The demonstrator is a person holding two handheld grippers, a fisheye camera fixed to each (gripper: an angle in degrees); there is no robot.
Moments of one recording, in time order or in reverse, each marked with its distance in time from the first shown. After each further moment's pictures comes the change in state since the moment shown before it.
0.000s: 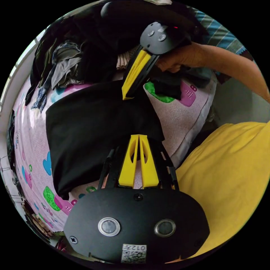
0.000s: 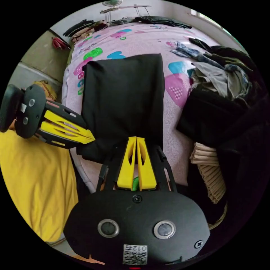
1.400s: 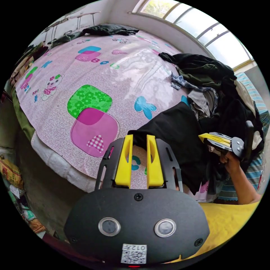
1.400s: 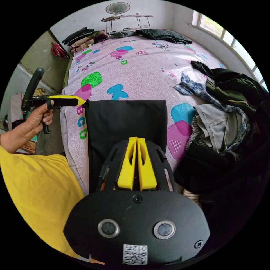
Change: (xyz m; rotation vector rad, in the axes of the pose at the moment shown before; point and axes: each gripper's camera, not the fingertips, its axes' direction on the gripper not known) left arm -0.179 0.305 0.015 0.297 -0.025 -1.197; right arm -0.059 -0.118 0.002 0.106 0.079 -0.034
